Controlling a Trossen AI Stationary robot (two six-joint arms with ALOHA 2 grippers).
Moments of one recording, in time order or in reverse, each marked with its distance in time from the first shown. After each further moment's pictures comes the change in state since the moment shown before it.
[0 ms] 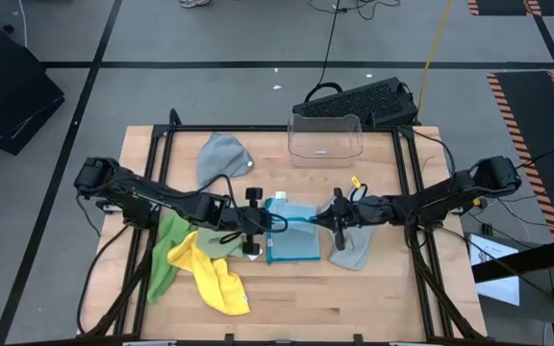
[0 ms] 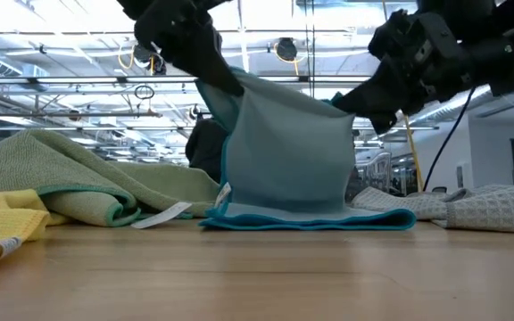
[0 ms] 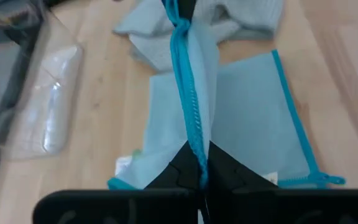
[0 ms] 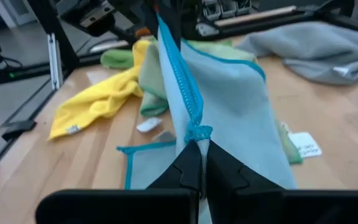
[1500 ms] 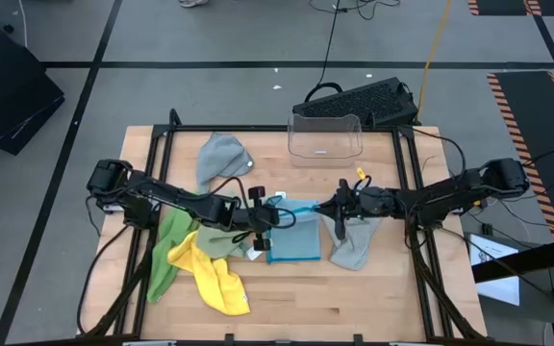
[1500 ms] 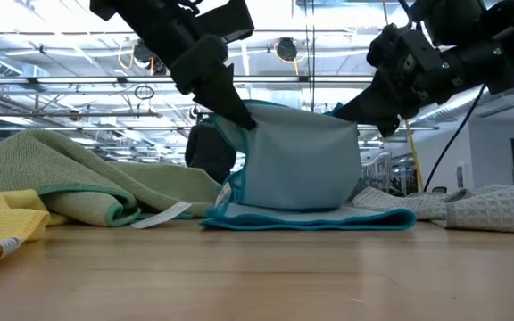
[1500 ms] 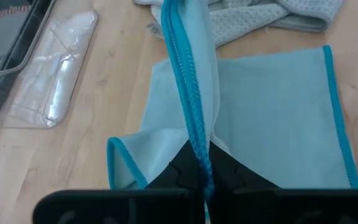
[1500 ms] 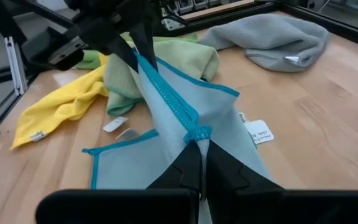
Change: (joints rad) left arm 0.036 0.107 -0.008 0.094 -0.063 -0.115; right arm -0.094 -0.100 -0.002 -0.133 0.000 0.021
